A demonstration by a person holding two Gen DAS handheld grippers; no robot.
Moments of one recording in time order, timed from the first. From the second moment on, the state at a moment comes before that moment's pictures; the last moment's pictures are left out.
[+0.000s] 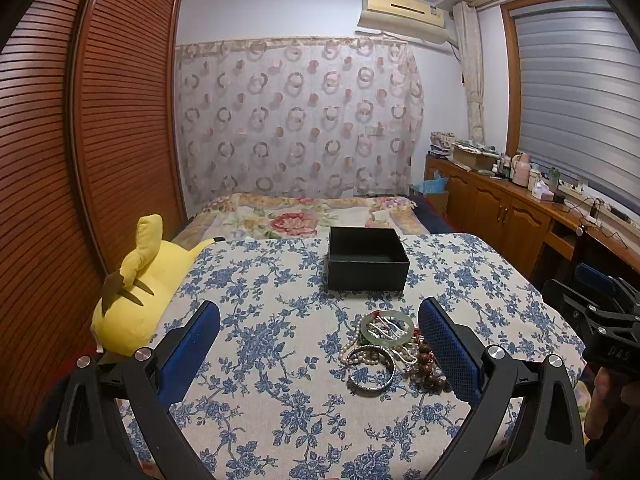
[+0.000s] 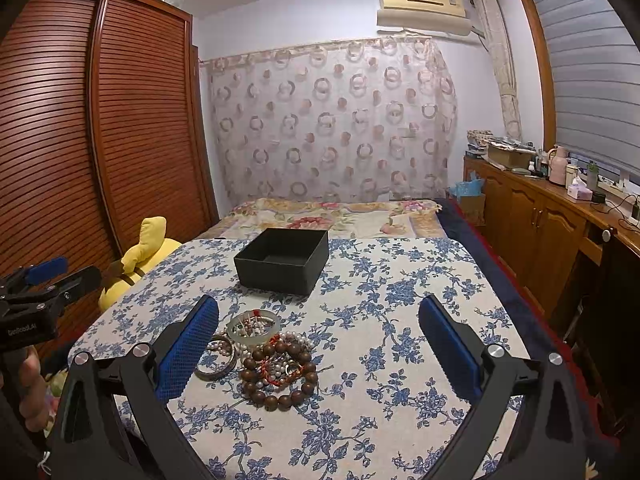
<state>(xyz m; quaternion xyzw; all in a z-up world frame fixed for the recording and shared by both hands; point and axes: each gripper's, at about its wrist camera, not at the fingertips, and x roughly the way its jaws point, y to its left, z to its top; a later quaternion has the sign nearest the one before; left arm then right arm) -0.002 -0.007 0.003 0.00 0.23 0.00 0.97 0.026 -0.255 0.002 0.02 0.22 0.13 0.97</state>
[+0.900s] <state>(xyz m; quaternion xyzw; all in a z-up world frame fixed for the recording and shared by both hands) -0.006 -0.008 0.011 0.00 0.23 0.00 0.97 0.019 -0.247 0.005 0.02 0.22 0.13 0.97</state>
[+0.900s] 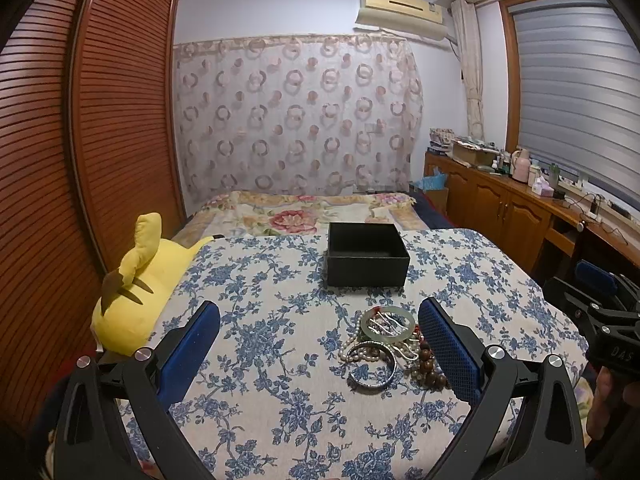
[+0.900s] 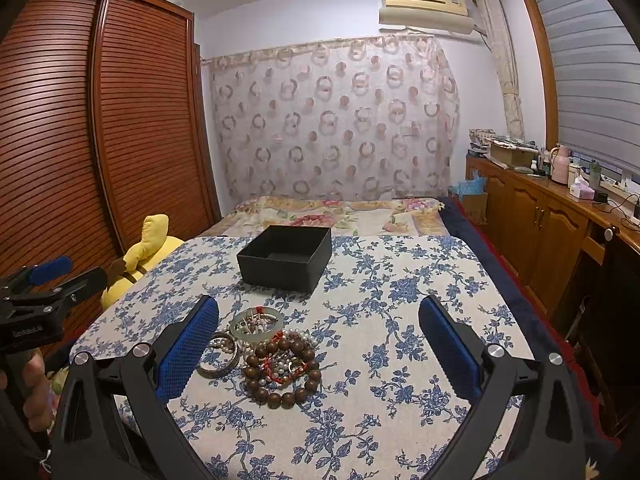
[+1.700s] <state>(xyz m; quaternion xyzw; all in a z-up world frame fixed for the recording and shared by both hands) -0.005 -0.002 0.011 0.00 0.22 0.00 0.97 0.020 -0.247 0.004 0.02 0.22 0.13 0.97</state>
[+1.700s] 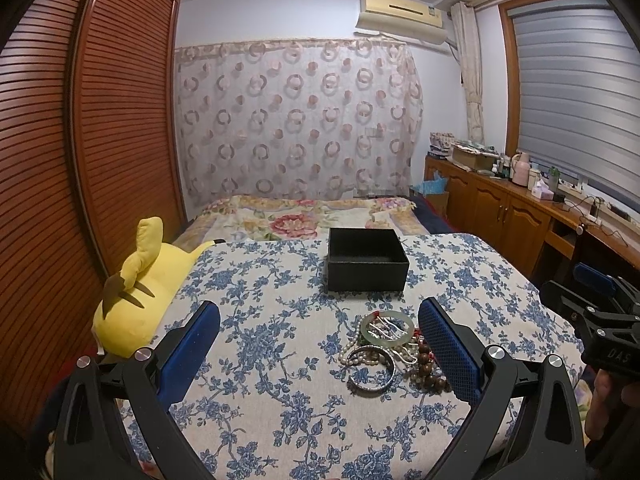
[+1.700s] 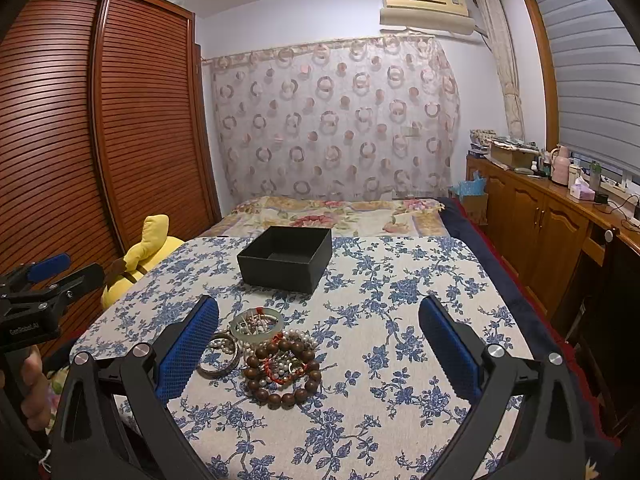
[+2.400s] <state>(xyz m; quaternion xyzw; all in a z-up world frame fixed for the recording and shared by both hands) 0.020 -0.006 -0.033 0.00 0.29 -0.03 0.96 0.036 -0.239 -0.033 0.00 0.26 0.17 0.95</state>
